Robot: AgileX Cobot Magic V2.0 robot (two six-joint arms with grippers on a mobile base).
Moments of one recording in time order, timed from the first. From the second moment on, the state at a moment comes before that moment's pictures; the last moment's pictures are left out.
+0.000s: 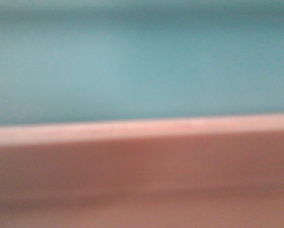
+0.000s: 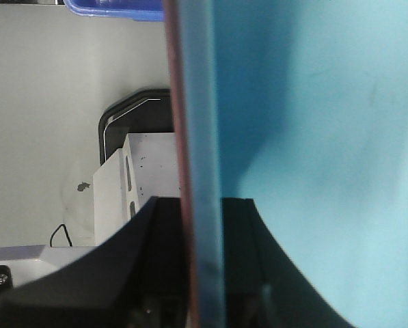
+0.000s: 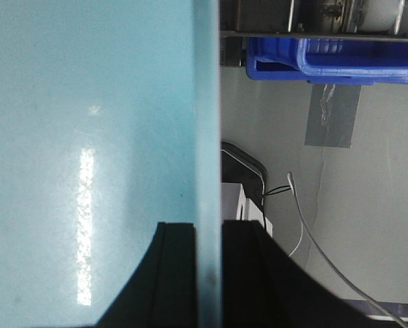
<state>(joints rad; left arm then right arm) -0.79 1.29 -1.14 -0.11 1.27 -0.71 0.83 1.34 -1.19 -0.07 1.25 0.83</state>
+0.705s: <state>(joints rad) -0.77 1.30 -1.14 -0.10 1.27 -0.70 0.83 1.34 -1.19 -0.09 1.23 0.81</state>
